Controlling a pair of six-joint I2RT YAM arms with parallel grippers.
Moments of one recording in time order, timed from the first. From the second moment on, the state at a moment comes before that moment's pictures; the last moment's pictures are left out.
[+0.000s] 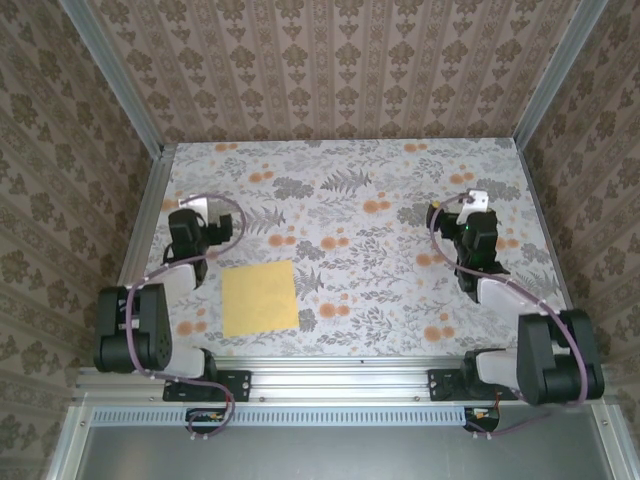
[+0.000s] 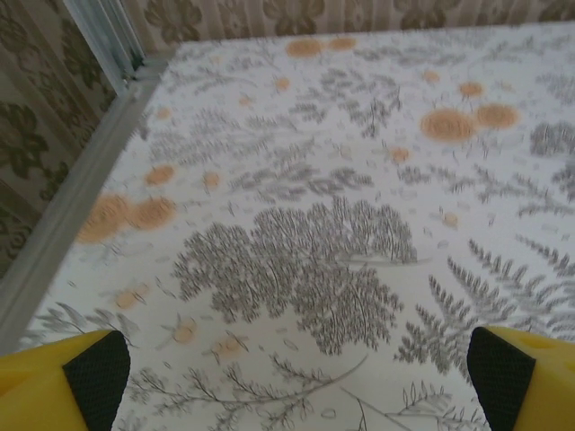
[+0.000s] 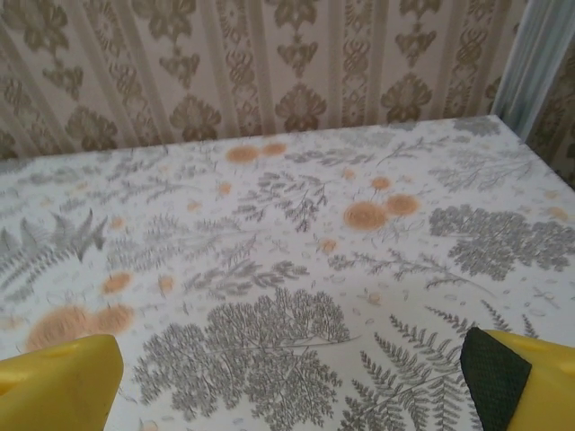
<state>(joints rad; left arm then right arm) -0.01 1.39 0.57 0.39 -0.06 0.05 0.03 1.23 0.51 0.43 0.16 0.12</state>
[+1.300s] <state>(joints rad) -0.02 0.77 0.79 -0.87 0.12 -0.43 1.06 2.00 1.62 -0.84 0.34 0.37</state>
